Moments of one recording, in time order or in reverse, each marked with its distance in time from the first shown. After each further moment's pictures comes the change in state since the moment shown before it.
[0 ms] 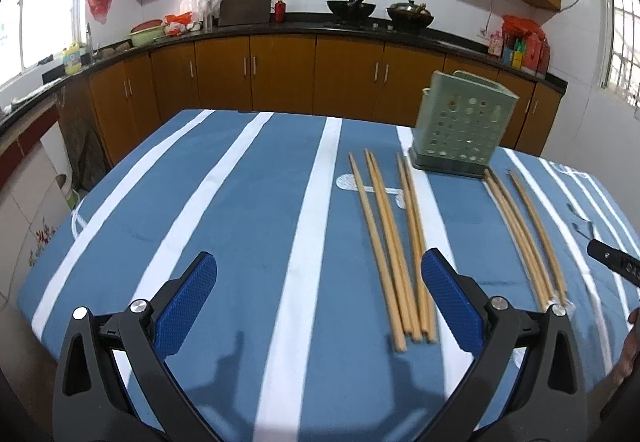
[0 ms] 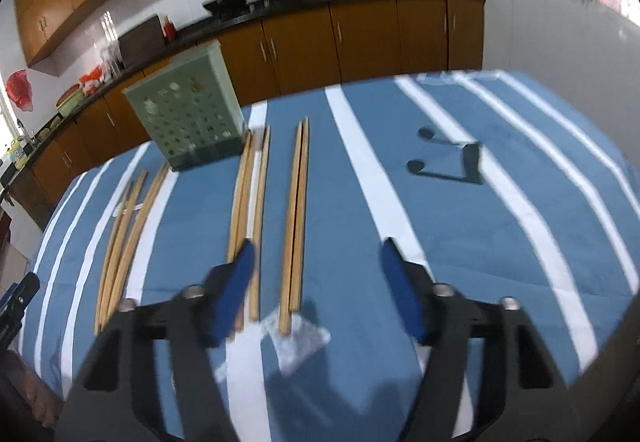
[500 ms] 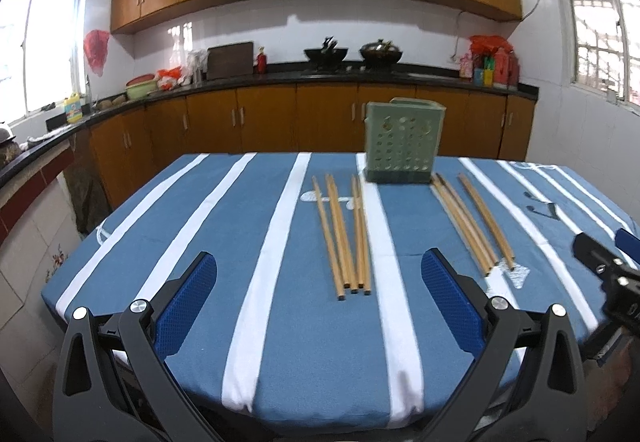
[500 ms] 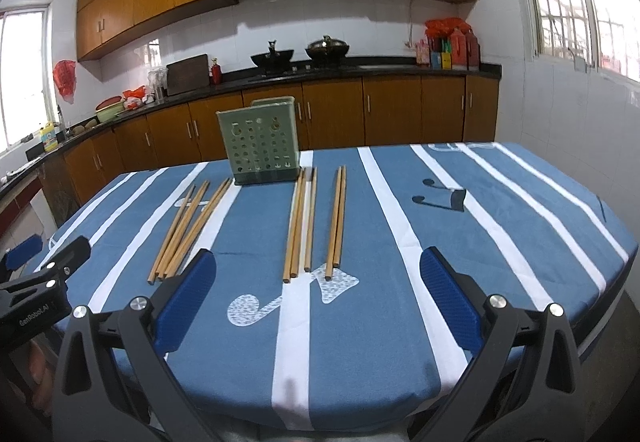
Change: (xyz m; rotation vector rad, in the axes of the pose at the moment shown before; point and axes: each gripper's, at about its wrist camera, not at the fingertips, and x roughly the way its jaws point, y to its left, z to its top) left arm -0.081 -0.049 -0.052 0.078 -0.184 -0.004; right arm -0.119 0.022 -0.084 -0.143 -0.308 0.034
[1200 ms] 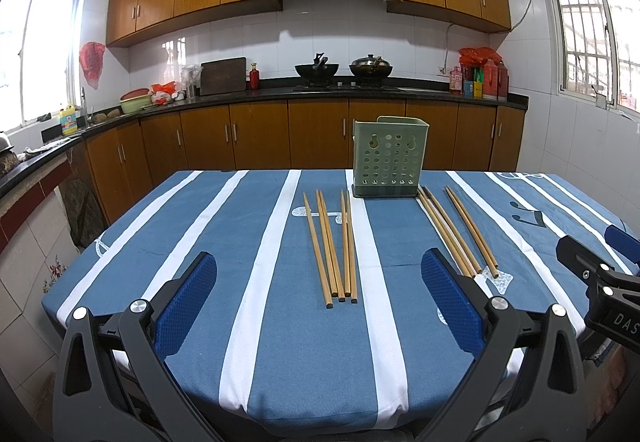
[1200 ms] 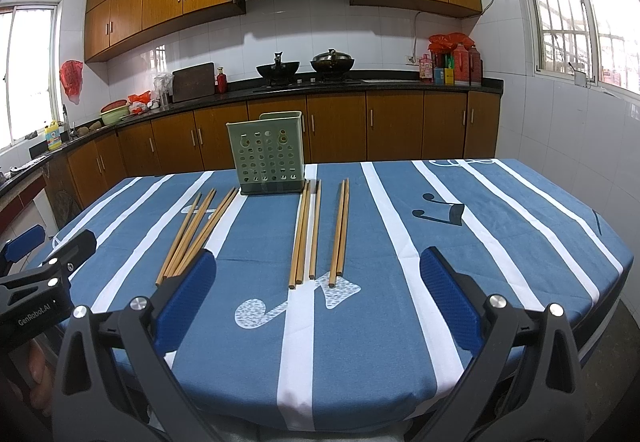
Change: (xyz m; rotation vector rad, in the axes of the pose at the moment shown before) left arm -0.021 0.001 0.005 0.015 -0.068 -0.037; right arm -0.025 0.011 -0.003 -0.051 -0.071 0.011
